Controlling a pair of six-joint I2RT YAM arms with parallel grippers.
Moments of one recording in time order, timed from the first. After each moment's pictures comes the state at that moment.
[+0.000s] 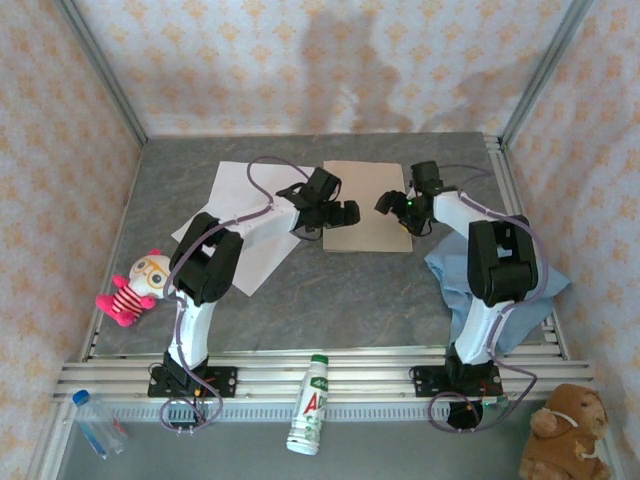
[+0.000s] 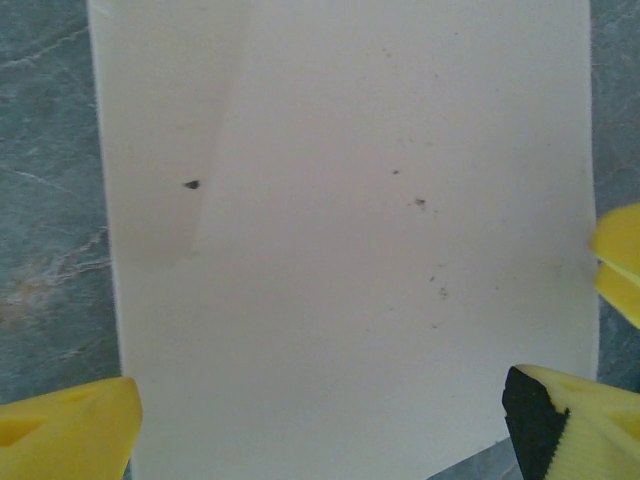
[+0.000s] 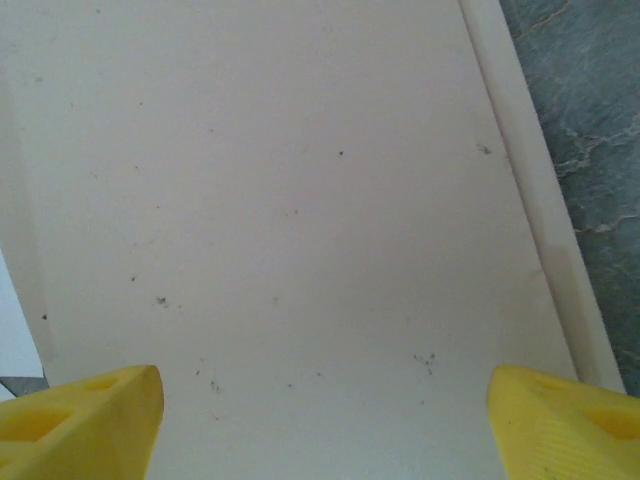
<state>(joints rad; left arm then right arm) -0.57 2.07 1.53 -0.41 0.09 -0.71 0.15 1.85 1.23 -0.45 -0.30 0.64</state>
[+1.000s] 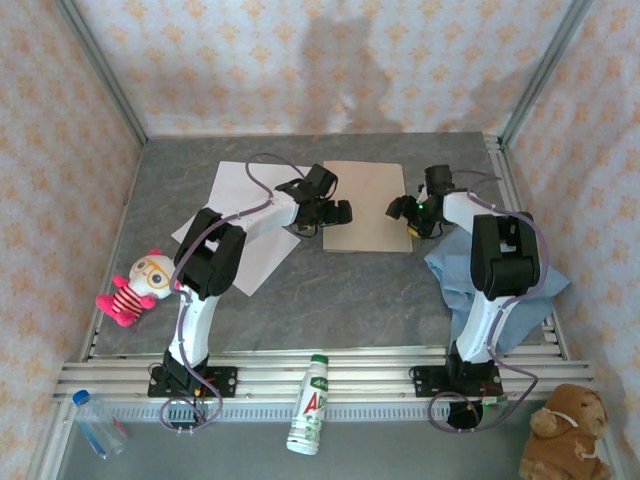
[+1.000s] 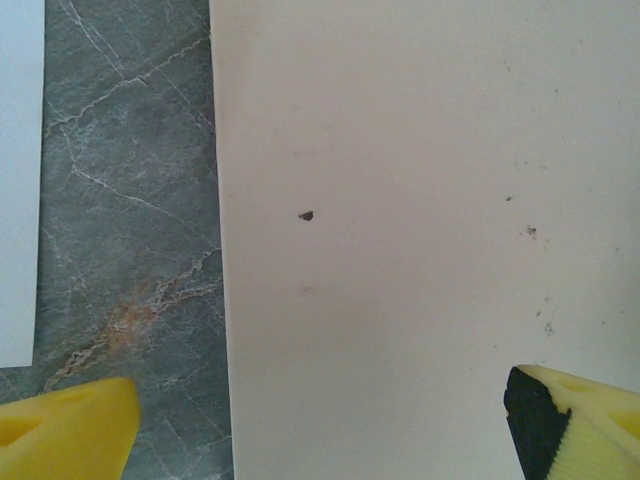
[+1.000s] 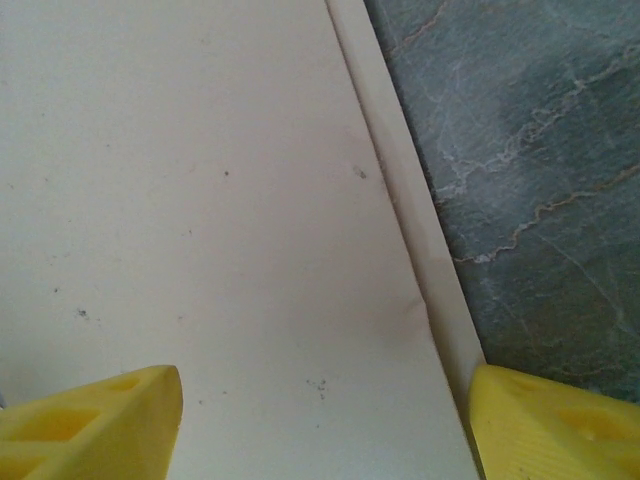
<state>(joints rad) -0.54 2.12 1.60 -0.50 0.06 -0.67 0.07 1.90 1.21 -0.46 -0.39 0.56</state>
